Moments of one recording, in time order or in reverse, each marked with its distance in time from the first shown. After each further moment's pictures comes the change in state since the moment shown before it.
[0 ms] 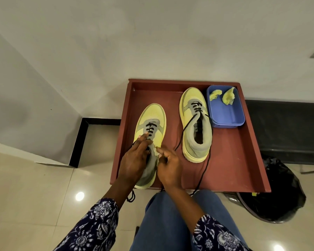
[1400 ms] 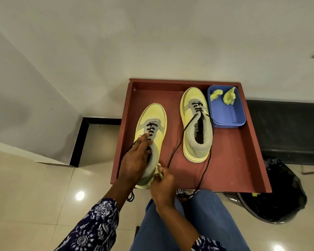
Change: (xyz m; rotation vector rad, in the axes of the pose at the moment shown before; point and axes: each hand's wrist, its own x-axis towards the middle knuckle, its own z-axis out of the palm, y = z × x) left_hand 0.000 0.001 0.002 0.024 0.001 -0.042; right_hand -0.044 0.017 0.020 0.030 -0.029 0.351
